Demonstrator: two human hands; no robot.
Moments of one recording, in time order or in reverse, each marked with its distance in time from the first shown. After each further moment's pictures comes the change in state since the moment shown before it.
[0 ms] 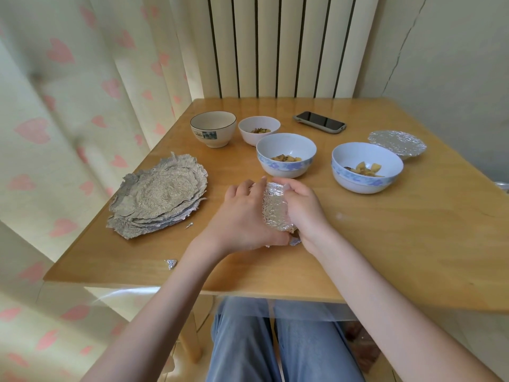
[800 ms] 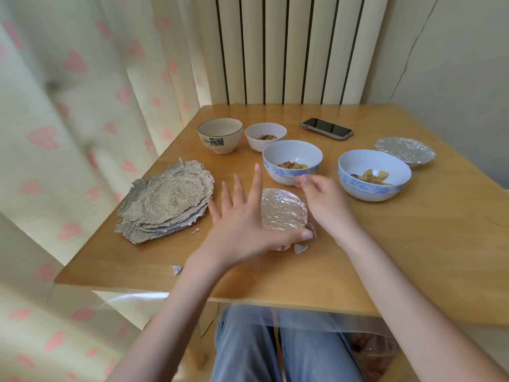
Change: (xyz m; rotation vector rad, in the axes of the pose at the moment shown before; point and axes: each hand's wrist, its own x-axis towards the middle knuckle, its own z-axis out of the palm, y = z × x) left_hand -0.013 0.003 -0.004 -0.094 0.085 -0.094; right_hand 0.008 -0.019 -0.032 -0.394 0.072 -0.246
